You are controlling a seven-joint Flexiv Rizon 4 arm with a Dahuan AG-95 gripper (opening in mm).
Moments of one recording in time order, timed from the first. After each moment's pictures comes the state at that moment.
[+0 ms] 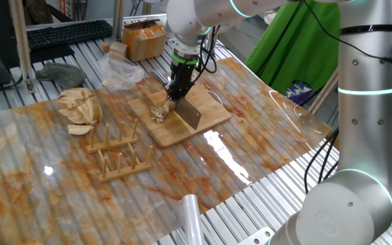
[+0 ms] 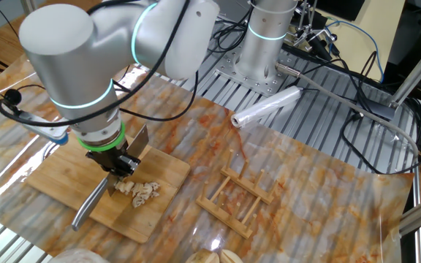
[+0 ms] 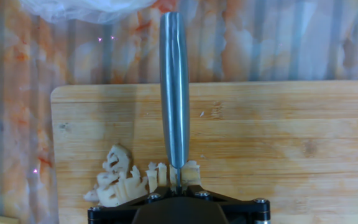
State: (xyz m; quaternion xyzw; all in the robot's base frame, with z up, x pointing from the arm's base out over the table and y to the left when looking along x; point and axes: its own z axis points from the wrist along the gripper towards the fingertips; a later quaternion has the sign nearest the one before) arm 0.632 -0.092 0.036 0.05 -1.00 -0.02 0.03
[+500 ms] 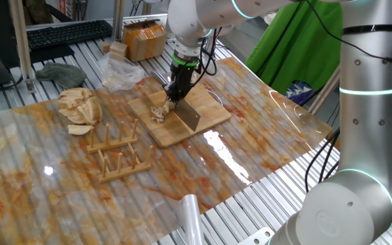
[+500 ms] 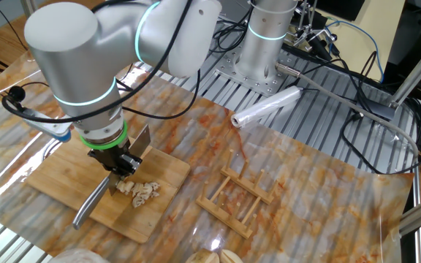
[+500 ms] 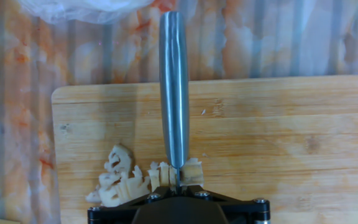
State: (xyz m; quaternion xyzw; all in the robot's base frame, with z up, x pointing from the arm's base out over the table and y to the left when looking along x) arm 0.630 -0.090 0.036 0.04 -1.00 -0.03 0.03
